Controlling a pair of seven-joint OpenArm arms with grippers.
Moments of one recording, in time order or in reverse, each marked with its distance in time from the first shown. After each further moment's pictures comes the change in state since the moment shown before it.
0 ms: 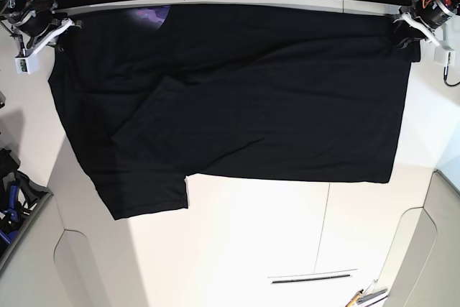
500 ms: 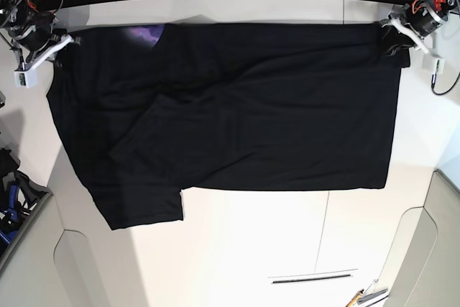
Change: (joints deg) left arm -1.2 0.1 4.1 0.4 3.6 -0.8 -1.9; right arm 4.5 -0.3 0.0 -2.6 -3.3 0.0 2.1
